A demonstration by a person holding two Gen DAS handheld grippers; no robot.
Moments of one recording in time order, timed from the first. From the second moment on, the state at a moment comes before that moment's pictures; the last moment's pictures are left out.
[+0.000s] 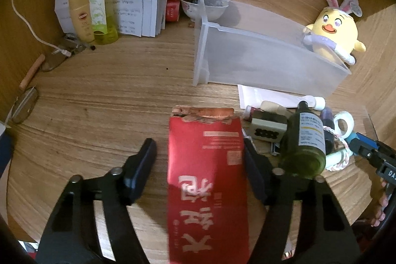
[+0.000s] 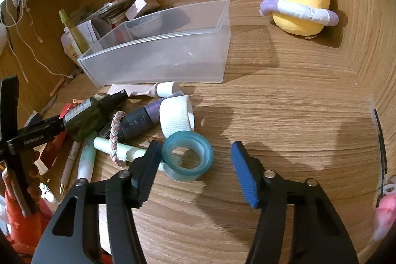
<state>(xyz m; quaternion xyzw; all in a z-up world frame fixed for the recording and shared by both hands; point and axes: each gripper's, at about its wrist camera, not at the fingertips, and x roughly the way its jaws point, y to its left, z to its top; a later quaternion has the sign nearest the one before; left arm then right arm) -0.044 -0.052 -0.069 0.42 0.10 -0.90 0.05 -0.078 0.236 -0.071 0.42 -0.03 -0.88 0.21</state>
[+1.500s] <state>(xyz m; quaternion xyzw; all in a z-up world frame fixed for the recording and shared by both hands) -0.073 -0.033 0.055 0.25 0.07 -0.96 0.01 -0.113 0.195 0.035 0.25 0.00 -0.94 0.24</state>
